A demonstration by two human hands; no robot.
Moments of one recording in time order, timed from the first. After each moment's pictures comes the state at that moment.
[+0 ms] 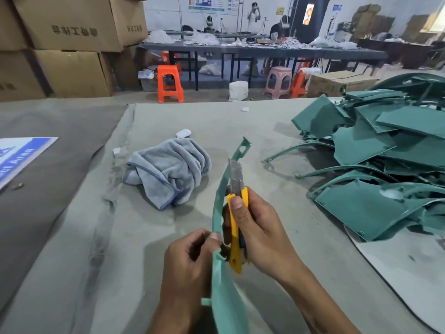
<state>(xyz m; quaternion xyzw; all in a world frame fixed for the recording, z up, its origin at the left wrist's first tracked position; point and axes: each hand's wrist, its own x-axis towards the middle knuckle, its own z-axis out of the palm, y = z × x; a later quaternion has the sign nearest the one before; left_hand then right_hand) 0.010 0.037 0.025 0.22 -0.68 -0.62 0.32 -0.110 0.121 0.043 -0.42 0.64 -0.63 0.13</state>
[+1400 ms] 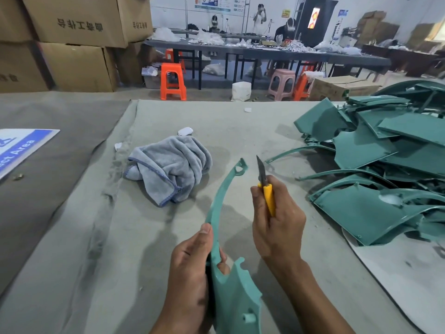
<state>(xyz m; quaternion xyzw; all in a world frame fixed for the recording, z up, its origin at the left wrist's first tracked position) 0.007 0.063 0.041 0.28 -0.40 -0.82 0.30 -0.139 0.118 0.021 -0.36 0.72 -0.50 -0.31</state>
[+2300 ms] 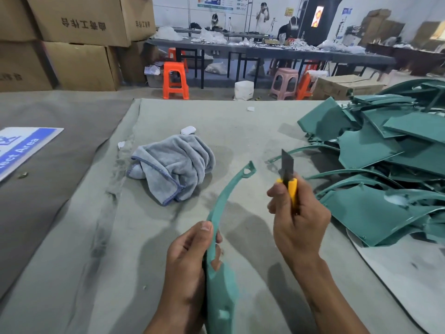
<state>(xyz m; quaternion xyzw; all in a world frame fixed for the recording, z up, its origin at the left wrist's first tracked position) 0.011 0.051 0.042 0.25 -0.40 -0.84 0.28 -0.154 0.133 0.027 -0.34 0.70 -0.55 -0.30</state>
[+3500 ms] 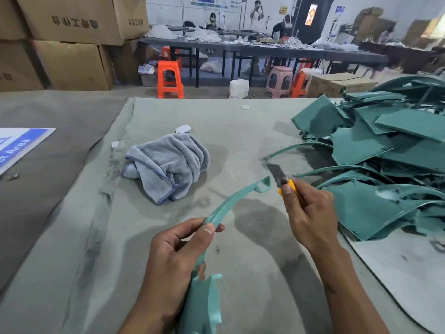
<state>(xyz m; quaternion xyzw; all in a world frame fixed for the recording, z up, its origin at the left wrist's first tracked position) 0.027 0.036 0.050 0.25 -0.57 -0.74 0.26 -0.196 0.172 0.032 -0.42 0.75 -0.47 -0.21</state>
